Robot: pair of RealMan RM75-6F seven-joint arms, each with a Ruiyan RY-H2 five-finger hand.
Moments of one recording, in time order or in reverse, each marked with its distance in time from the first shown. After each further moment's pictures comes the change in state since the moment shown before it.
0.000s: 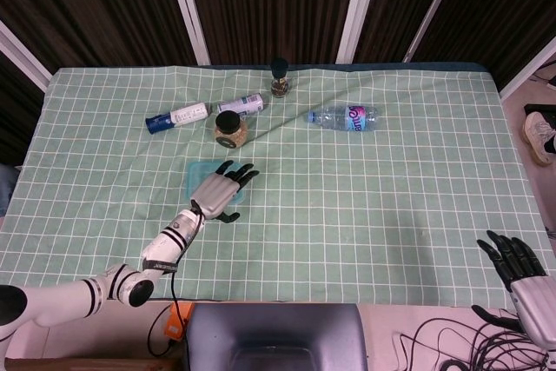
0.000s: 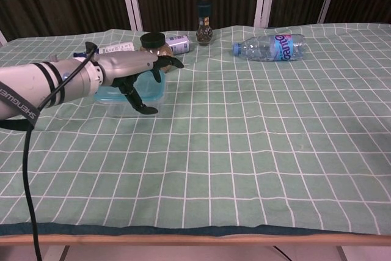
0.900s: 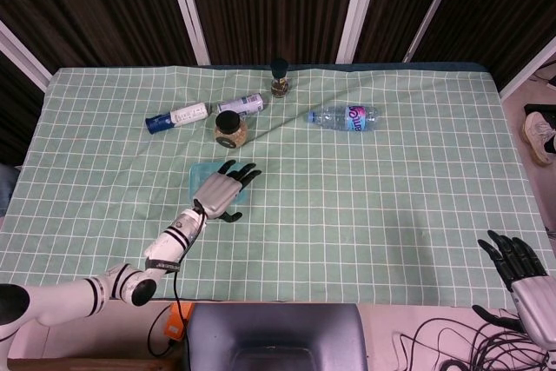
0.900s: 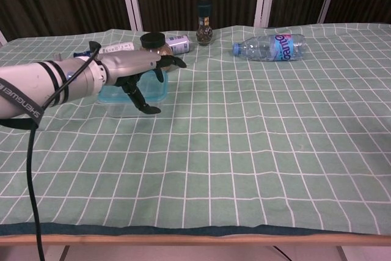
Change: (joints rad) left arm -0.010 -0.007 -0.006 -0.001 -0.018 -0.002 0.018; right arm -0.002 0.001 0.000 0.002 -0.001 0.004 0.004
